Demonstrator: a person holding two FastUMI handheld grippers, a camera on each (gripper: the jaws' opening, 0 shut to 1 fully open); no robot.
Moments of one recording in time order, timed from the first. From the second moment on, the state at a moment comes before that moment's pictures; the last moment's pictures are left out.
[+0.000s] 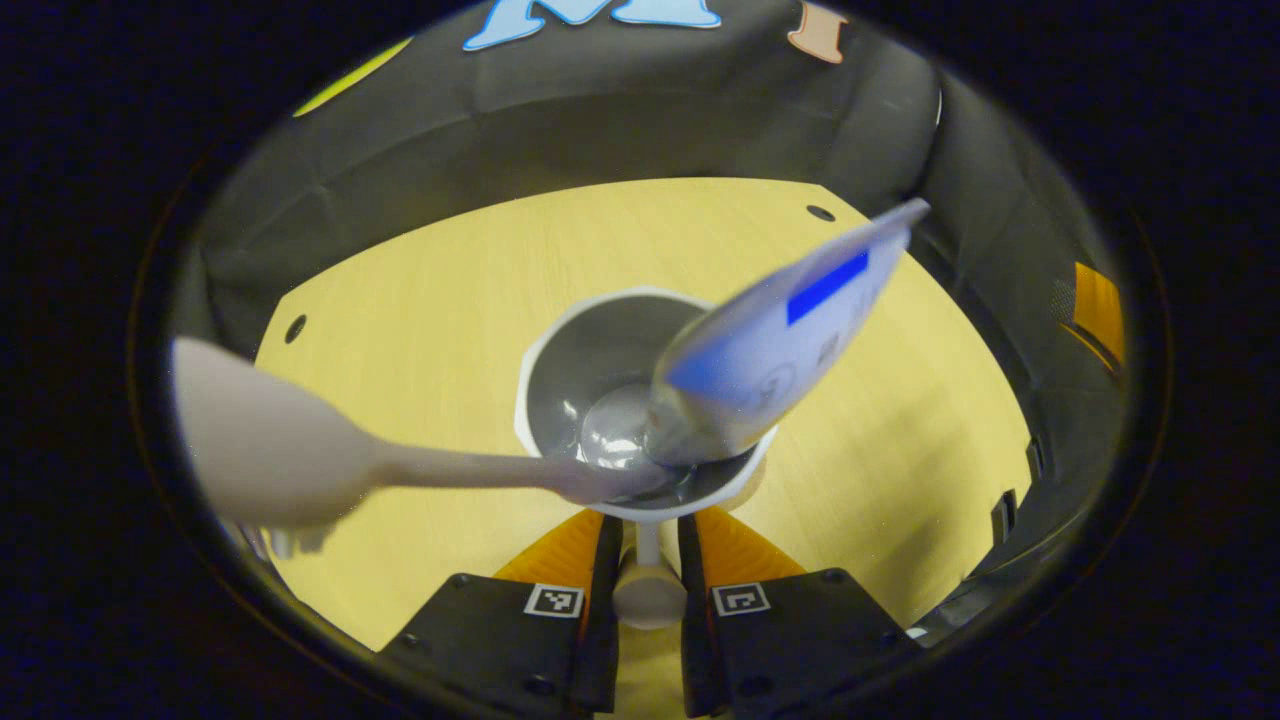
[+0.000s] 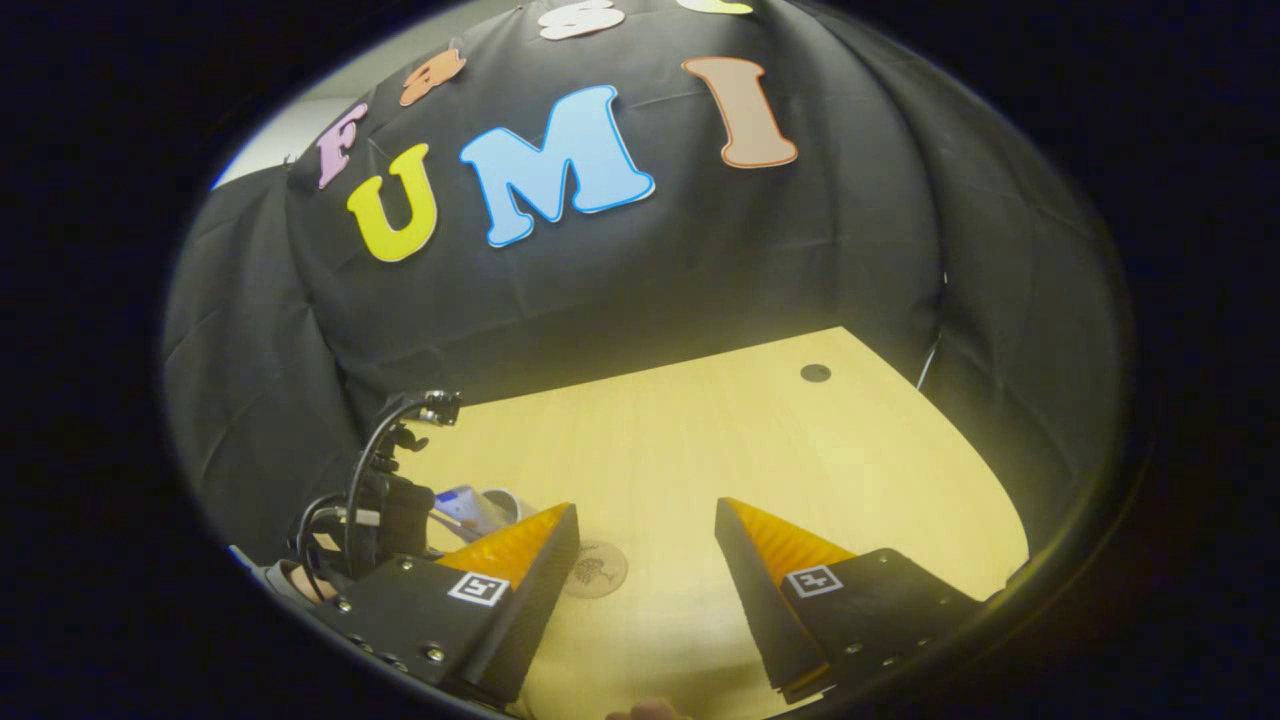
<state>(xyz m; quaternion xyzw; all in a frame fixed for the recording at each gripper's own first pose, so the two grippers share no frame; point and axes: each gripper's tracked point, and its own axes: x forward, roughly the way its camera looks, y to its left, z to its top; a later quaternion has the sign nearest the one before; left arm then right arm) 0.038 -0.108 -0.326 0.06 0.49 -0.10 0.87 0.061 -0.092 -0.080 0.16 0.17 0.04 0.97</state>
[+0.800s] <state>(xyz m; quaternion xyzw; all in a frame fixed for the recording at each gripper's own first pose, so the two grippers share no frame) 0.034 -0.145 -0.362 0.06 0.54 -0.09 0.83 0.052 -0.130 -0.094 0.18 0.18 0.03 0.97</state>
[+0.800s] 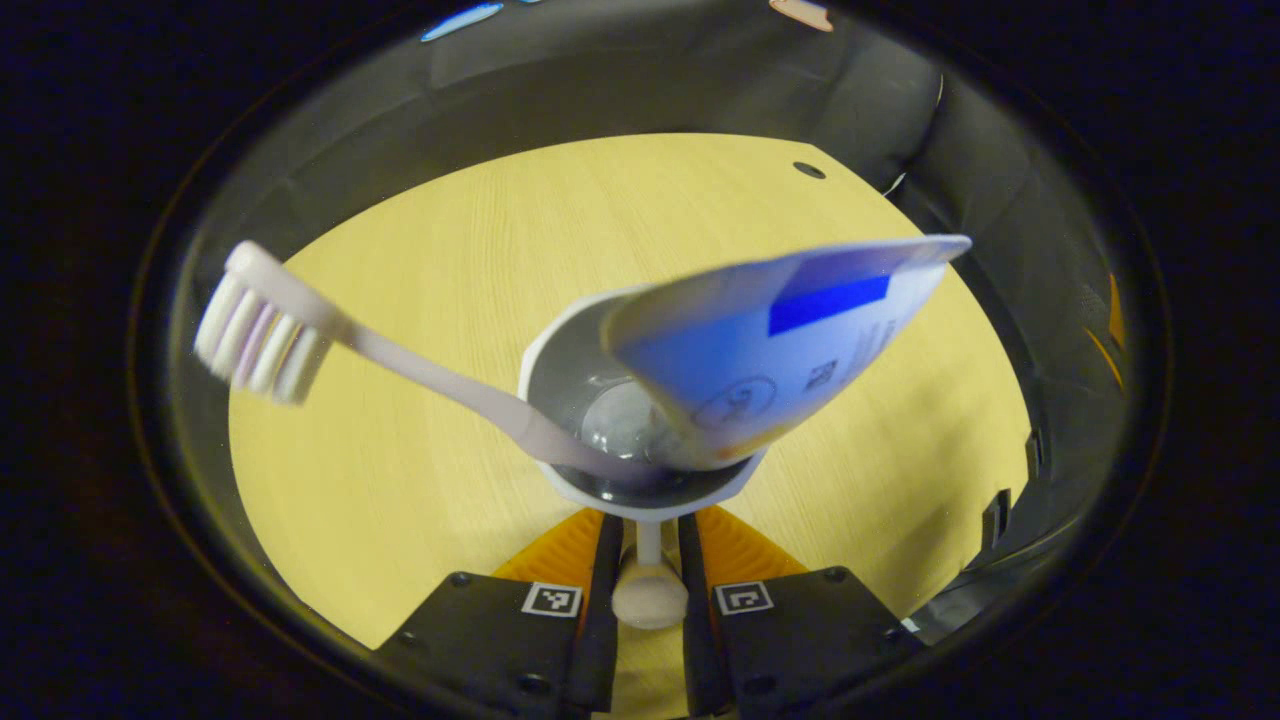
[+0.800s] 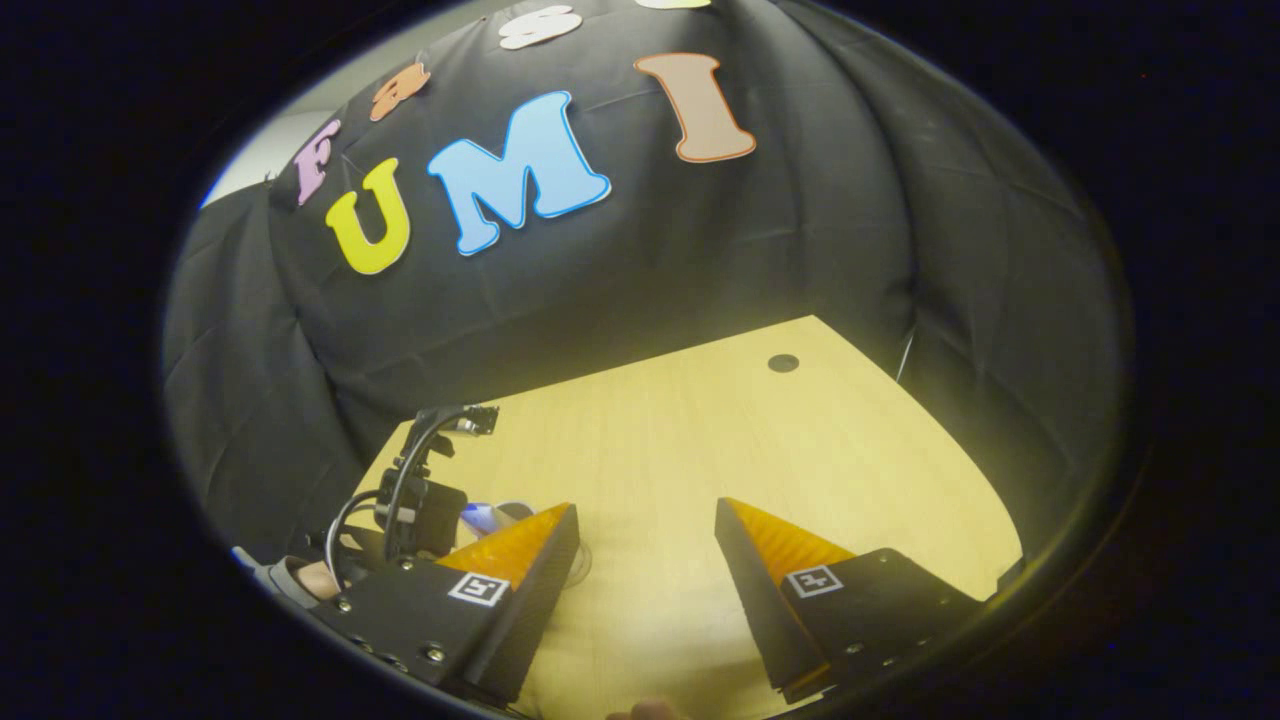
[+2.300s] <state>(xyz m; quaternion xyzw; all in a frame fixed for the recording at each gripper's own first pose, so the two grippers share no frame) -0.059 -0.006 -0.060 -0.05 0.13 -0.02 0.99 -0.011 -0.027 0.033 0.03 0.01 0.03 1.00</state>
